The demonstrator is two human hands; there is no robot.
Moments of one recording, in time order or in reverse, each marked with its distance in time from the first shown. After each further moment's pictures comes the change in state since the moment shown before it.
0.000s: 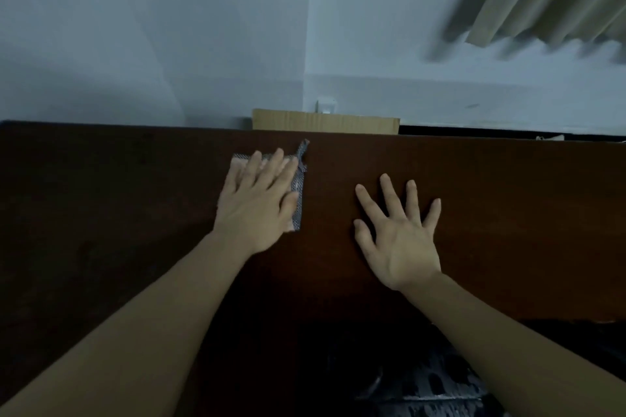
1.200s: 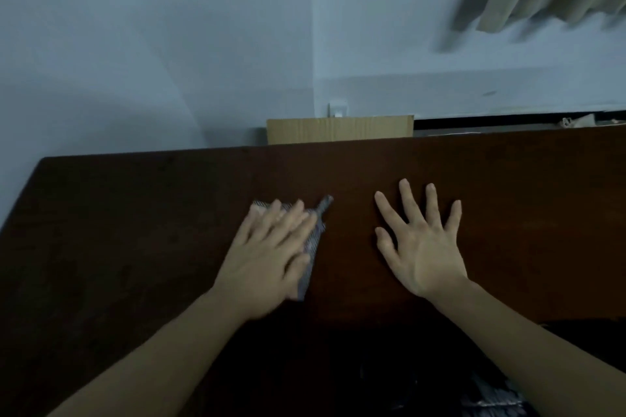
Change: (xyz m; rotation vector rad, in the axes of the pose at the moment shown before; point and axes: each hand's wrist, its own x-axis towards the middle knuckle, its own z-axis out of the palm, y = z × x) left_hand -0.063 -0.019 0.007 -0.002 0.014 0.251; right_hand -0.003 -0.001 -0.003 -0.040 -0.036 0.004
